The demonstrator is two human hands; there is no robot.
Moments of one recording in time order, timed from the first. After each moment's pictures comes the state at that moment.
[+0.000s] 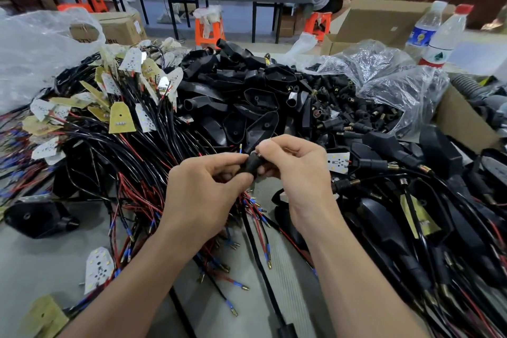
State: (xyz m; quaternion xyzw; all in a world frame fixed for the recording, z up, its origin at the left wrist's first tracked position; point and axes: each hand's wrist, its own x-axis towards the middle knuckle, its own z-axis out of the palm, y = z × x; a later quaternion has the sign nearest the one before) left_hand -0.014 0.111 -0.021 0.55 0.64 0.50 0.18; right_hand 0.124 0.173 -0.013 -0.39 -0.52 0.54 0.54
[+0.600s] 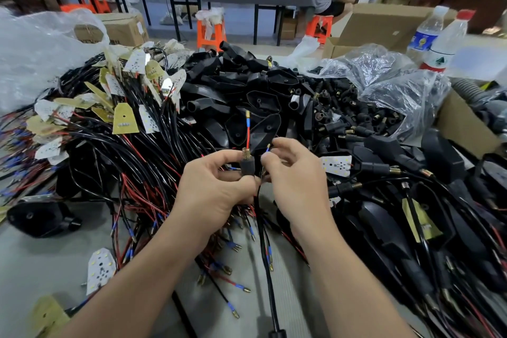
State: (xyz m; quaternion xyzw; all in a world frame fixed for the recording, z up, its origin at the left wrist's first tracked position) left_hand -0.008 0.118 -0.019 0.43 0.55 0.58 0.42; right_hand 0.117 0.169 -0.019 -0.53 -0.56 0.43 0.46
